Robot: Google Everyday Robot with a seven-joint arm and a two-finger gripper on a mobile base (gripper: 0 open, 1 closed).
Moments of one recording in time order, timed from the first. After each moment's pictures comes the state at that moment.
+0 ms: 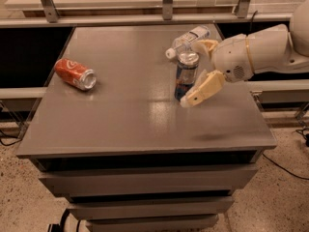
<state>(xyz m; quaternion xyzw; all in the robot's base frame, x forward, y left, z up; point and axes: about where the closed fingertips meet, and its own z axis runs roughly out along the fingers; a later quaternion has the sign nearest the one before) 0.546 -0.083 0.919 -0.57 0.65 0.26 0.44</state>
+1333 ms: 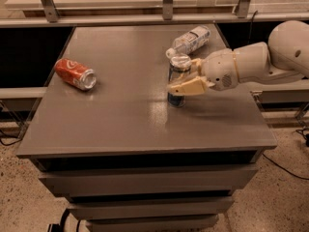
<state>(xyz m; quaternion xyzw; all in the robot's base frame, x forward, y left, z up) 0.557 -0.062 0.885 -0.55 0.63 0.35 0.43</state>
